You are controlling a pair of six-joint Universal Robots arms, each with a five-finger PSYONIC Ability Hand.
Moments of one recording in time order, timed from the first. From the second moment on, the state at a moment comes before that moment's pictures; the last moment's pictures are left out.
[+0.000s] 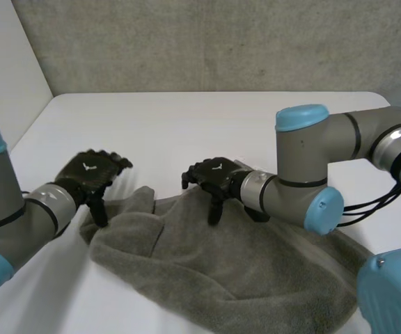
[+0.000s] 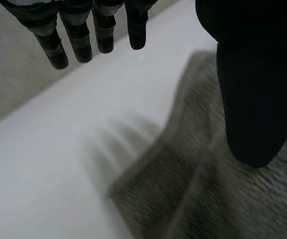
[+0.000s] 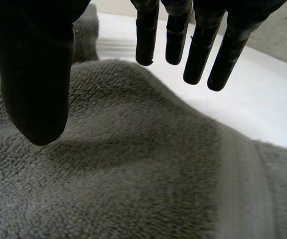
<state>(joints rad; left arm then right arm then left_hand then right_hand) 4.46 -1.92 -1.67 3.17 -1.36 3.53 2.14 -0.57 0.72 0.37 1.12 2.87 0.19 0.19 0.19 0.19 0.03 0.40 0.40 0.40 0.39 0.20</state>
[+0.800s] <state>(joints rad) 4.39 -1.94 -1.15 3.54 -1.57 3.39 2.03 -1.11 0.89 -0.47 1.42 2.89 1.20 1.22 1.22 1.22 1.03 1.35 1.33 1.34 1.33 1.14</state>
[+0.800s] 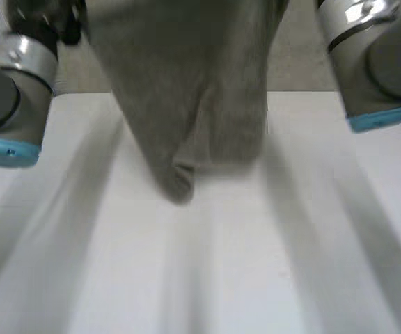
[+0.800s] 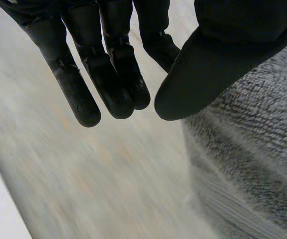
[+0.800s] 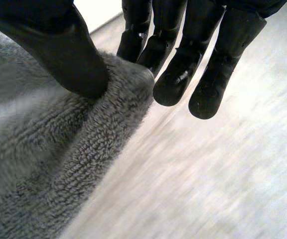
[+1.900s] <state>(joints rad) 4.29 -1.69 -1.95 3.48 -1.52 3.48 1.88 -1.20 1.68 -0.05 1.26 2.57 1.21 1.22 1.22 1.22 1.04 1.20 1.18 1.18 1.19 1.01</state>
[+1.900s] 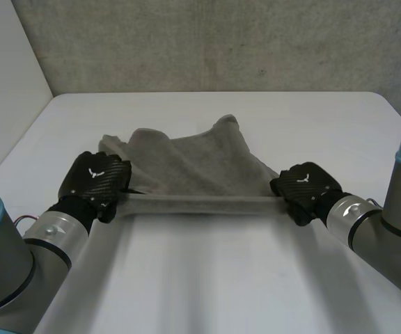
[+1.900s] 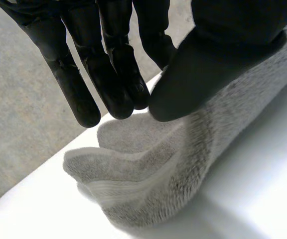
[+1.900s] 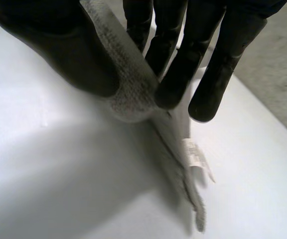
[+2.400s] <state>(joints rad) 4.31 -1.70 -1.95 3.49 -1.52 3.44 1.77 -1.03 1.65 -0.12 1.19 2.79 1.21 1.22 1.22 1.22 1.04 0.72 0.71 0.72 0.72 0.55</state>
